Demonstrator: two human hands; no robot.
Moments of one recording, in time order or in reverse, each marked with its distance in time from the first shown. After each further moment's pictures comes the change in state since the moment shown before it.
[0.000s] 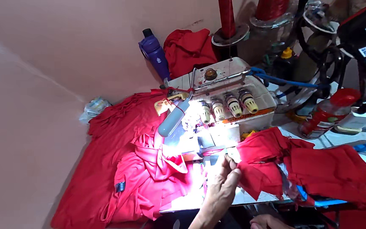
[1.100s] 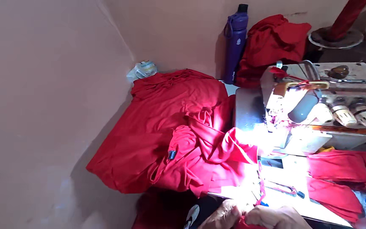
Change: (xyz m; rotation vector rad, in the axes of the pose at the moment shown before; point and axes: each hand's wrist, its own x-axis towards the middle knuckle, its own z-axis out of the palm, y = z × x) left_hand -0.138 0.024 -0.117 -0.379 0.053 -0.197; right_hand 0.078 -0.125 0.090 0.082 -0.682 -0.346
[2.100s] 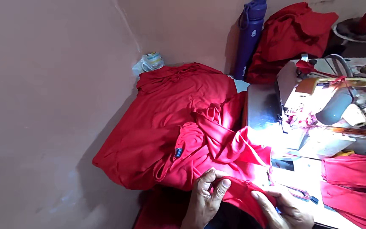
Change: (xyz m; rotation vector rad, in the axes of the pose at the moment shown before) left_hand 0.031 0.002 -0.051 0.571 0.316 0.504; right_hand 0.010 0.071 0.042 -0.203 0.782 -0.122
